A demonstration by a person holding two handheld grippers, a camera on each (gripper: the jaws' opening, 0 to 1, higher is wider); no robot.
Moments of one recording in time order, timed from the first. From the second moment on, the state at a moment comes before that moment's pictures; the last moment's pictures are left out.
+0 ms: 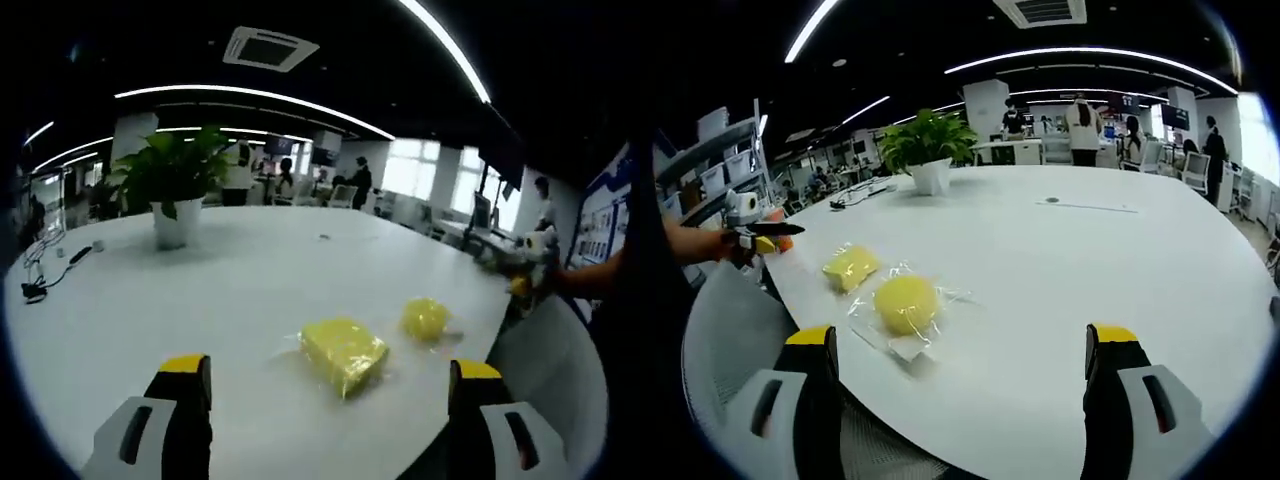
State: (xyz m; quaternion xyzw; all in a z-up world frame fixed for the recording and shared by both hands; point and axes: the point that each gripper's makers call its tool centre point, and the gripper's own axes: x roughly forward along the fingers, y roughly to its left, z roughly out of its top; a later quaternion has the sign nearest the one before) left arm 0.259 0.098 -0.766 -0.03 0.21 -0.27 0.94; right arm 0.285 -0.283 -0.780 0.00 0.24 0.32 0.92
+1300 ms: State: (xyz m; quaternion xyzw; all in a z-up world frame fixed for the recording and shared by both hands) left arm 0.273 0.056 -0.753 -0.06 0.22 -0.29 0.93; right arm 0.289 -0.273 -0.776 -0.03 0.23 0.35 0.91
